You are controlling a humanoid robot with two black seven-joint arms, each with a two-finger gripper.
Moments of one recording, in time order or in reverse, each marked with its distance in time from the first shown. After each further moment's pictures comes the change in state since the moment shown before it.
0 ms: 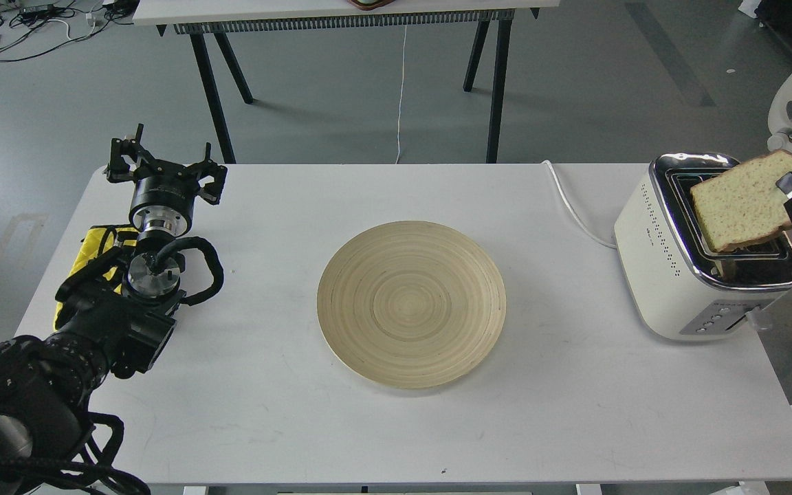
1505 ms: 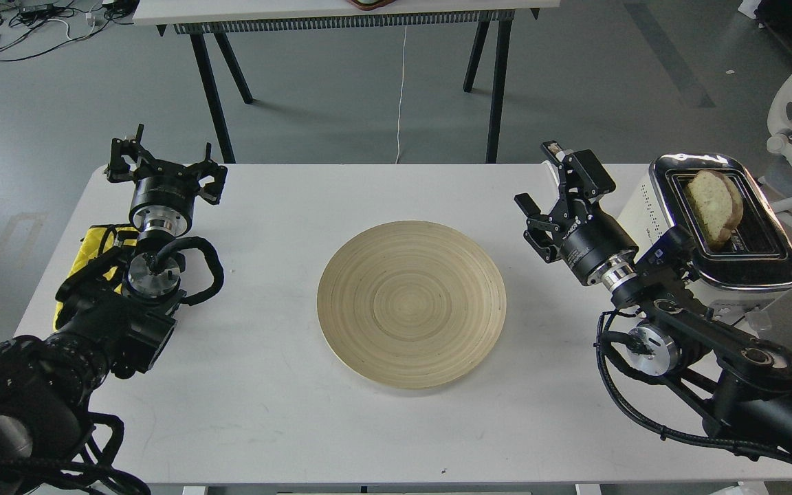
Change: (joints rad) left arm 0.000 0.000 0.000 0.000 0.000 0.000 0.000; right arm 0.038 0.720 0.269 -0.100 0.616 0.605 0.000
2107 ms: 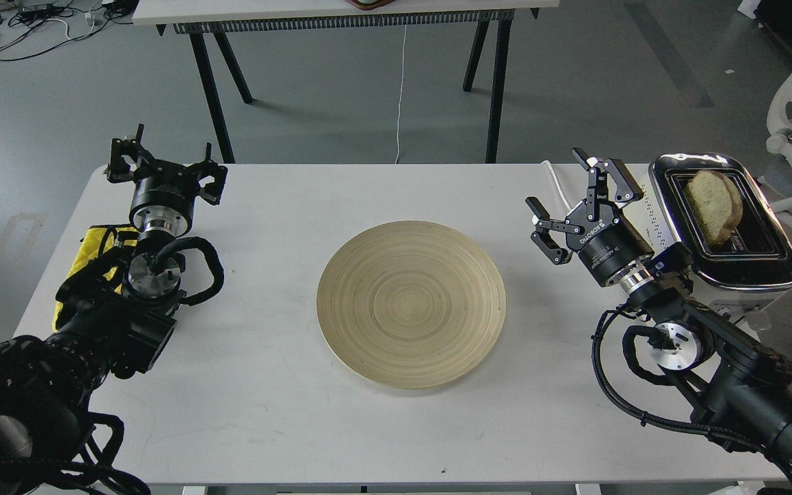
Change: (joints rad) left arm 0.000 0.000 0.000 -0.001 0.000 0.000 0.000; right arm -0.010 0.090 0.158 -0.283 0.060 0.360 0.000
